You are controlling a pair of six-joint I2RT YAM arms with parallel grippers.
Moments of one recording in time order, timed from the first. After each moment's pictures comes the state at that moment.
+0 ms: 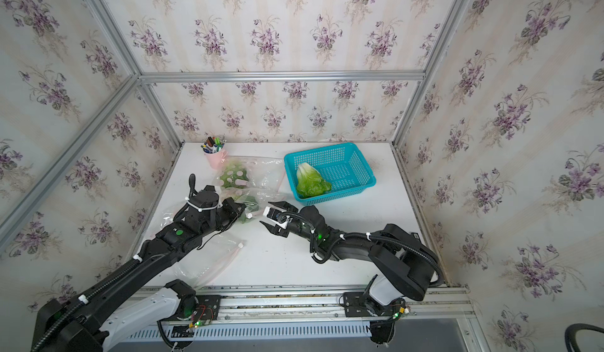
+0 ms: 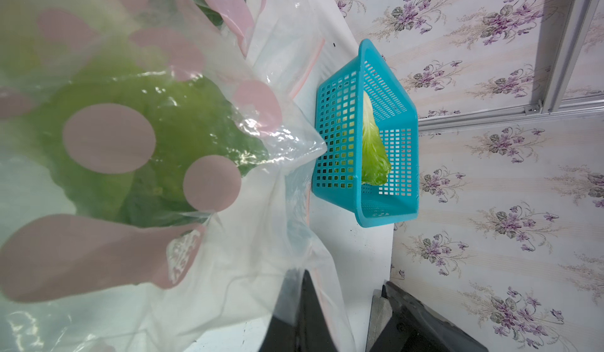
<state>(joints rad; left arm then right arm) -0.50 0.98 0.67 -0.29 0.04 -1.12 0.92 1.54 0.57 0.84 -0.21 -0.42</state>
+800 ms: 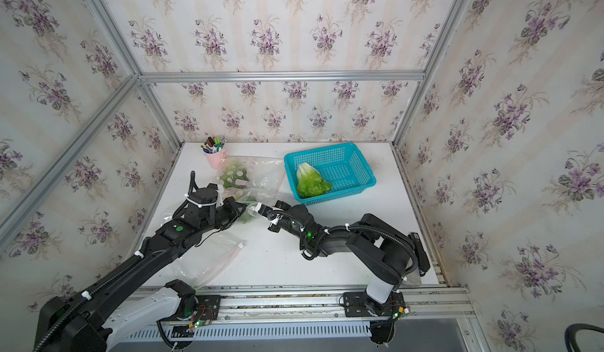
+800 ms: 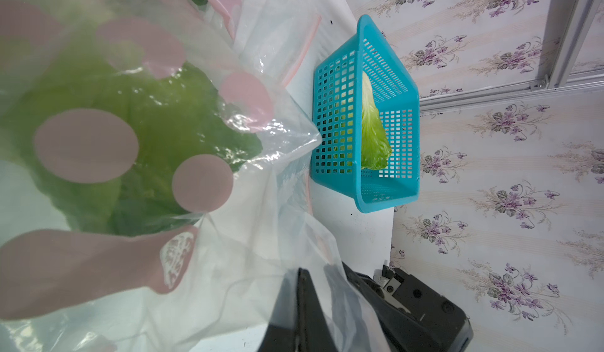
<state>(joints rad) -0.46 1.01 0.70 -0.30 0.14 -1.06 0.94 1.70 0.66 0.96 -0.10 -0.42</state>
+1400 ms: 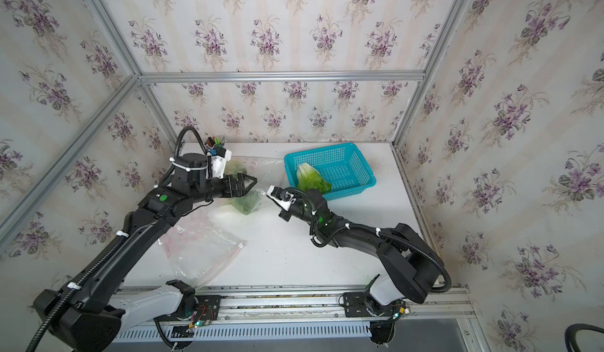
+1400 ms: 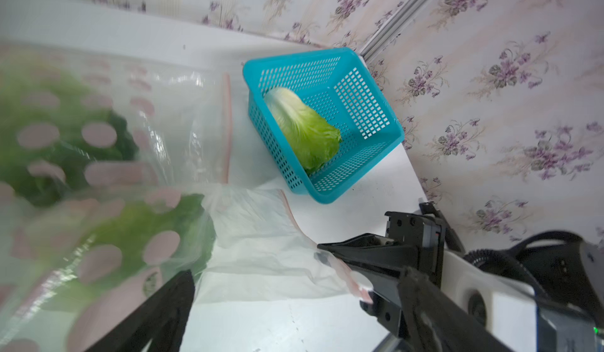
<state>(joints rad) -0.39 1.18 1.24 -0.64 0.29 -0.32 0.79 1.47 0.73 0.61 -0.29 -0.33</state>
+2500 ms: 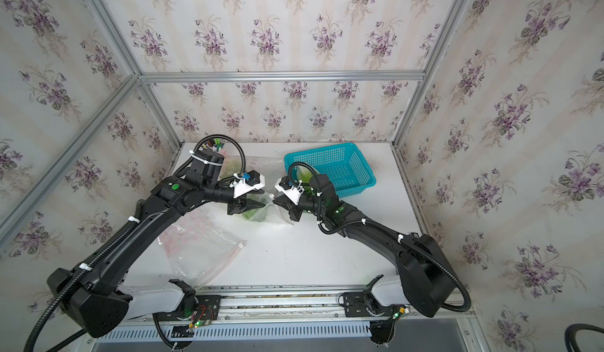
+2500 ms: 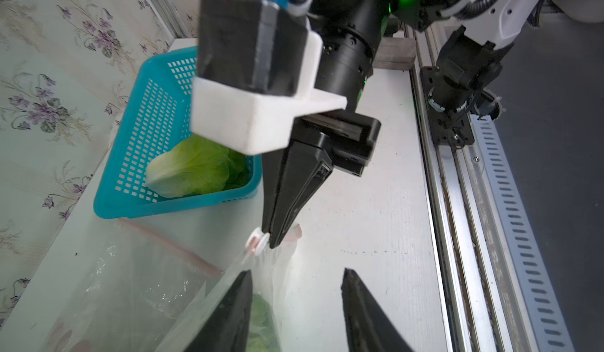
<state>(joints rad) -0.48 1.29 1.32 -0.84 0.65 0.76 0.68 1.37 0.83 0.18 -0.58 -0.19</state>
